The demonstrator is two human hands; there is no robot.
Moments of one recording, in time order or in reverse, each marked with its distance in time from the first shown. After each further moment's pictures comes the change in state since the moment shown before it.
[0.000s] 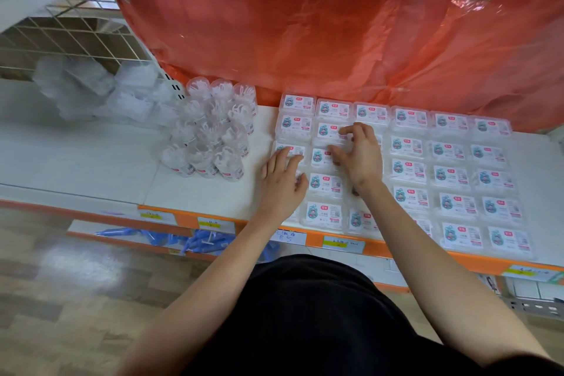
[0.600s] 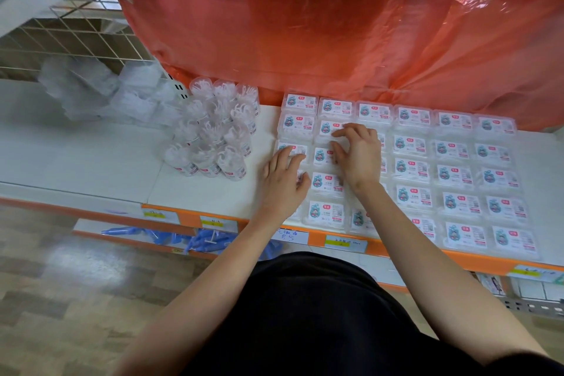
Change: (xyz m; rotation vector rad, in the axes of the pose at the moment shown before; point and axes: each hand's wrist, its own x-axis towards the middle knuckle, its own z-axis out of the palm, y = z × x) left_hand 0.001 -0.005 0.002 -0.013 0.001 0.017; right_hand -0.006 -0.010 0.002 -0.143 0.075 -0.161
